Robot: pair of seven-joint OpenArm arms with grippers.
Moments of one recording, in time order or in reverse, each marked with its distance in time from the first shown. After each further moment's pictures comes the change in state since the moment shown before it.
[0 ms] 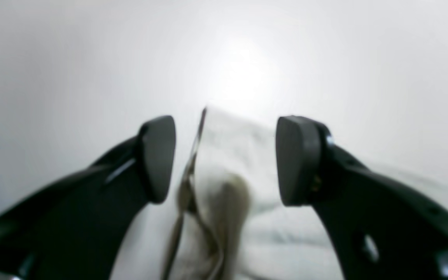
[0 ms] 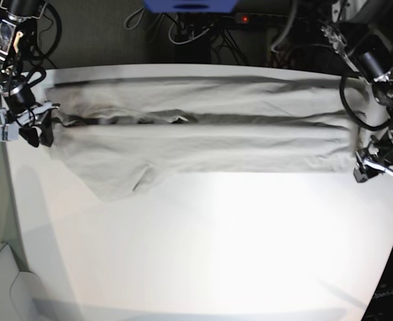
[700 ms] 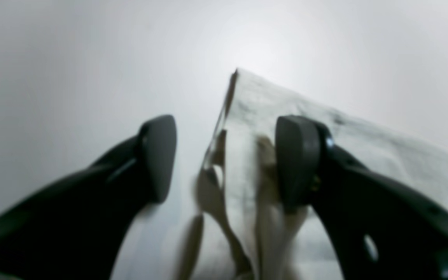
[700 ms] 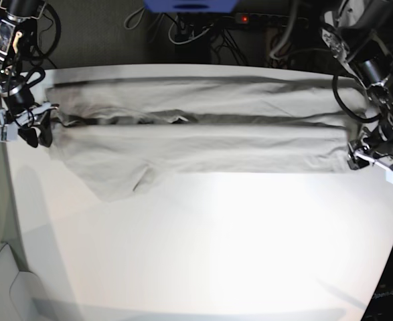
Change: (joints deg) left arm -1.8 -0.5 1.2 -12.1 9.6 0.1 -7.3; right arm 0.0 0.1 0.1 0.0 0.0 0.0 0.0
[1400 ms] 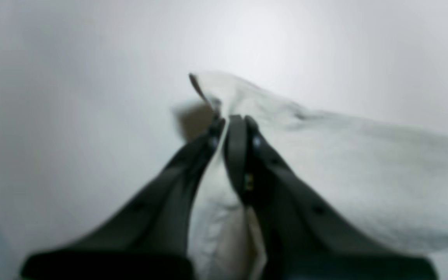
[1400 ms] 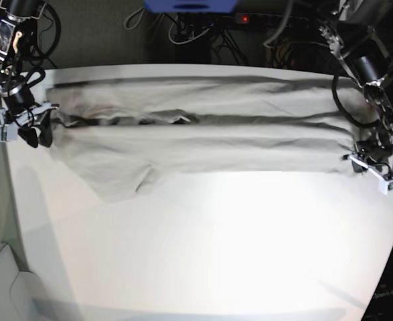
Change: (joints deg) left arm 1.4 0.7 5.2 9.7 0.8 0.0 3.7; right arm 0.0 0.0 0.0 0.0 0.0 0.0 0.0
